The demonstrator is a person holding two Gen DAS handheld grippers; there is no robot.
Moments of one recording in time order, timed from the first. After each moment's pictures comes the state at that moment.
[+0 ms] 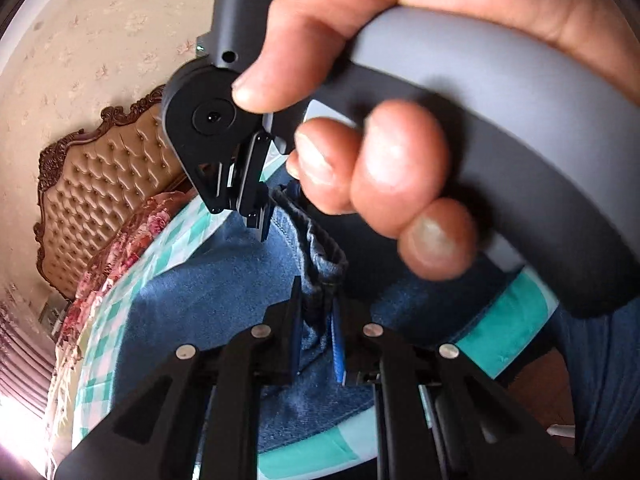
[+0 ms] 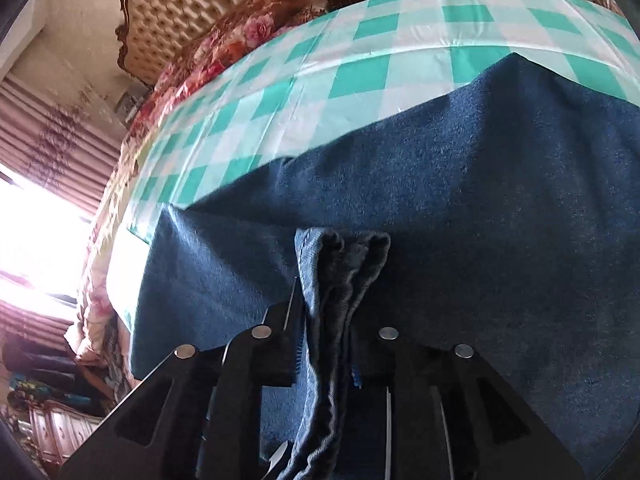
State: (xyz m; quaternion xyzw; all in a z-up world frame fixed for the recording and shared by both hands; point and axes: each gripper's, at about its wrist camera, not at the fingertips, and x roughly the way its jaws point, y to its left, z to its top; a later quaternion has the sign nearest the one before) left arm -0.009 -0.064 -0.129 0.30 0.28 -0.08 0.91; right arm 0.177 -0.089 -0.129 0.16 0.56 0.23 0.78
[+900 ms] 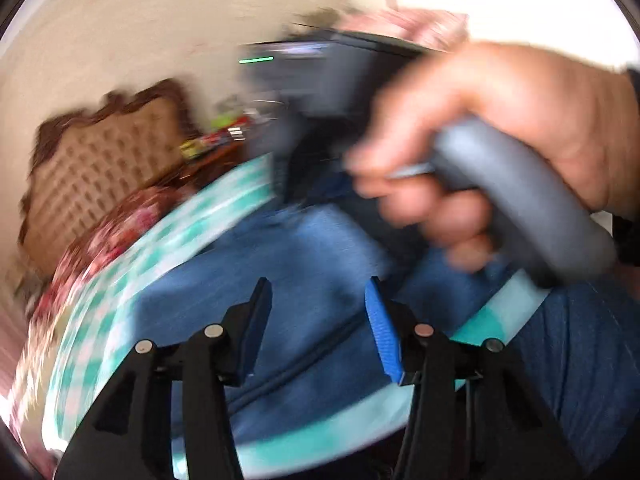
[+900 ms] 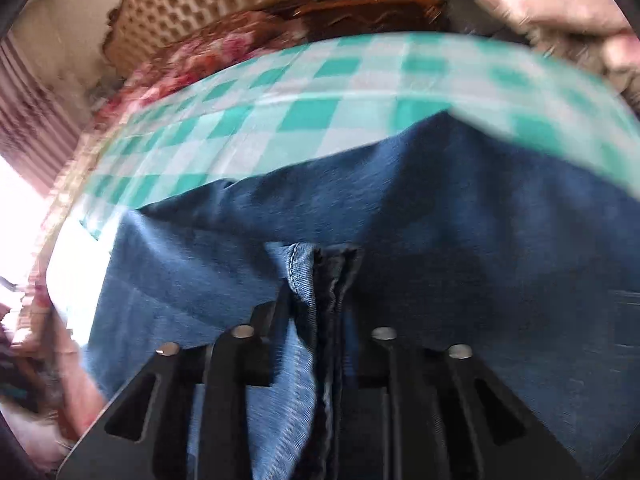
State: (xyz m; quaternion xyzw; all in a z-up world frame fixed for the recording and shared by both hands) left arm -0.039 -0.008 -0.088 0.20 0.26 -0.10 0.94; right arm 0.163 -0.100 -0.105 0.03 0.50 0.14 0.85
